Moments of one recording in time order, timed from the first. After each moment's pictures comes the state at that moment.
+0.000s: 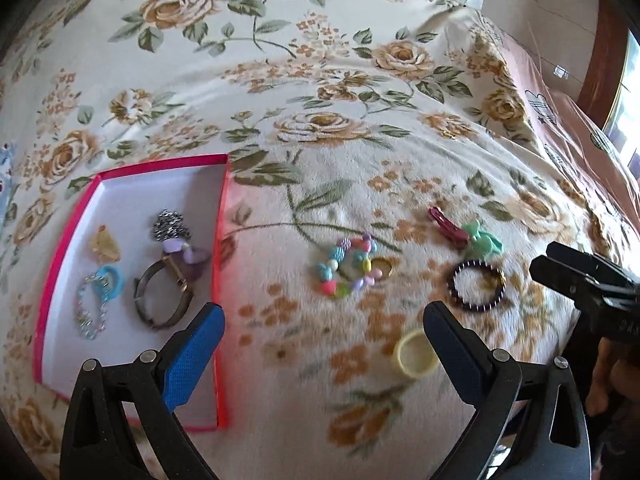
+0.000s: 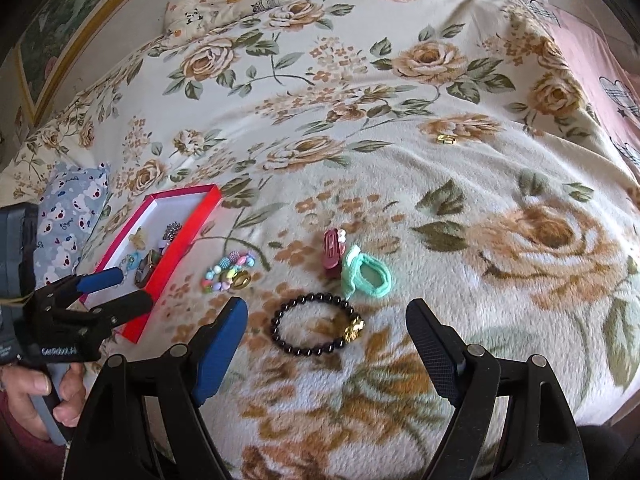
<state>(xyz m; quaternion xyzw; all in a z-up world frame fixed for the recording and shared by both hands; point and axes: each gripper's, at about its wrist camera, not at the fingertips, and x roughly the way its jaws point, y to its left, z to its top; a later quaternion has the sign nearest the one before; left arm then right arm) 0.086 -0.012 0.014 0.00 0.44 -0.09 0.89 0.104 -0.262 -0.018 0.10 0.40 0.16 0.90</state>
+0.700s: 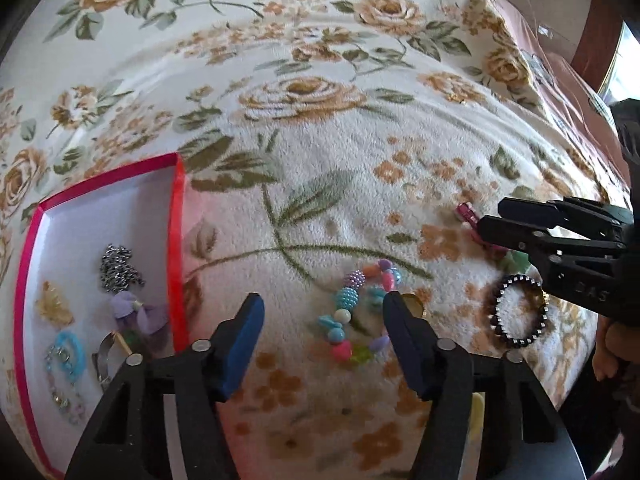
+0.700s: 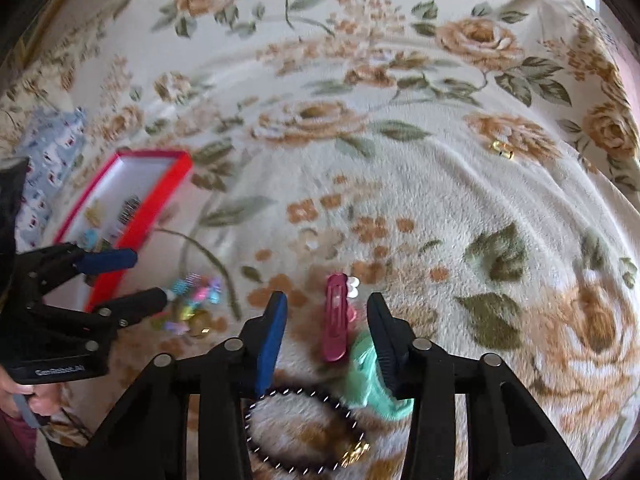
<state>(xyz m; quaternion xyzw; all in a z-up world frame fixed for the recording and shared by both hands) 0.191 -0.032 -0.038 0.04 0.50 -0.13 0.85 0.204 -0.213 -0.048 0.00 0.48 0.17 0.86</state>
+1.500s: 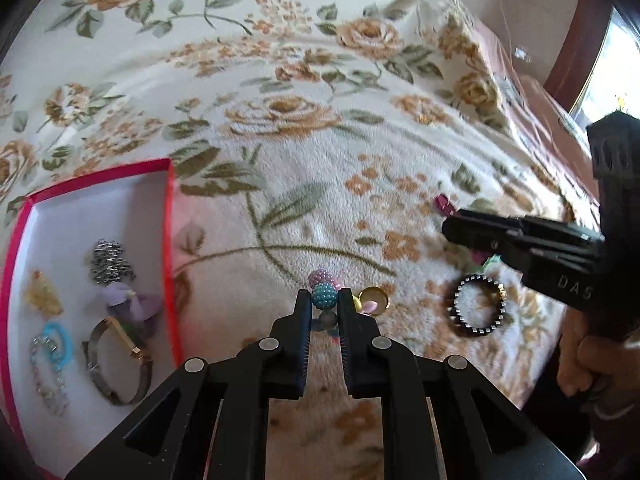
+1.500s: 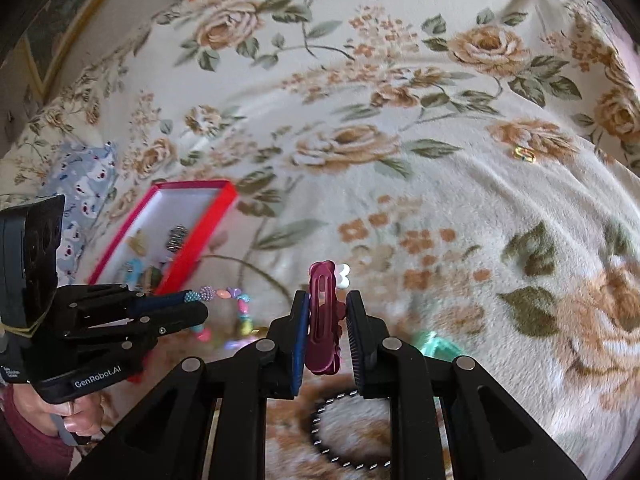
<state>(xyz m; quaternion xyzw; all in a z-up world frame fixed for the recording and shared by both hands) 0.158 -0.008 -0.017 -0.02 0.46 -0.17 0.87 0.183 -0.204 -0.025 0.07 0.43 0.22 0.87</state>
